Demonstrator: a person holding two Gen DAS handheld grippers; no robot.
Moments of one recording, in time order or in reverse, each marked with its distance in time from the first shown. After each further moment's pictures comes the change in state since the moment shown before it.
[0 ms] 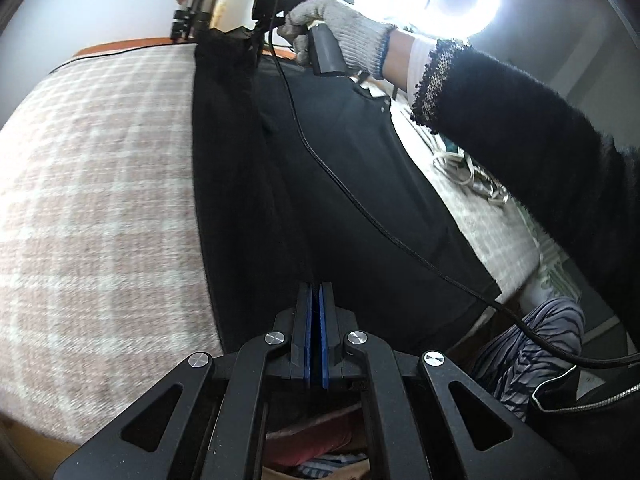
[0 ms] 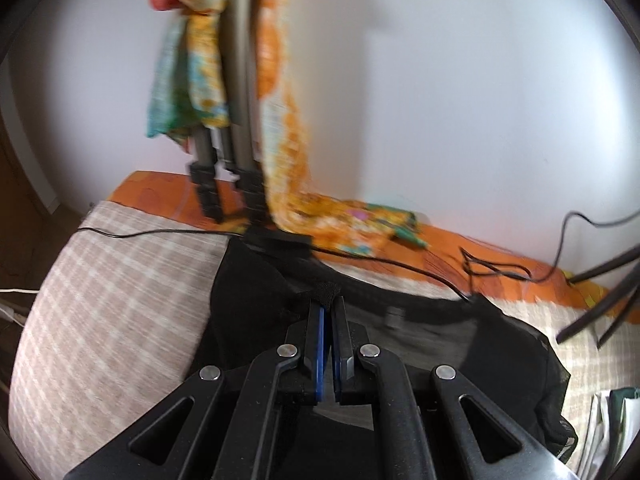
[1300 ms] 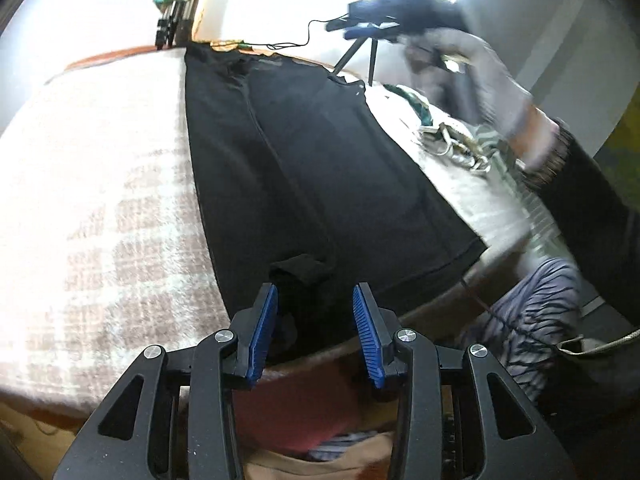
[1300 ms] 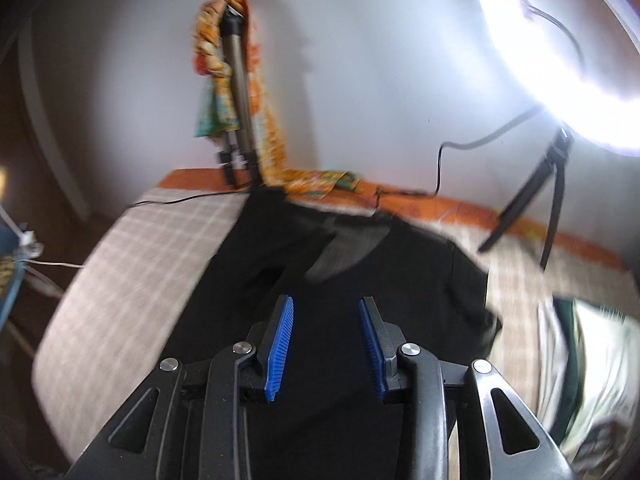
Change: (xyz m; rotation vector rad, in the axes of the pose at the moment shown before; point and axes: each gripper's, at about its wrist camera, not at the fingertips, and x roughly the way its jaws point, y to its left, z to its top) left arm -0.024 -0.005 -0.041 0.091 -0.008 -0.004; right arm -0.161 -0.077 -0.122 0.047 -0.080 0.112
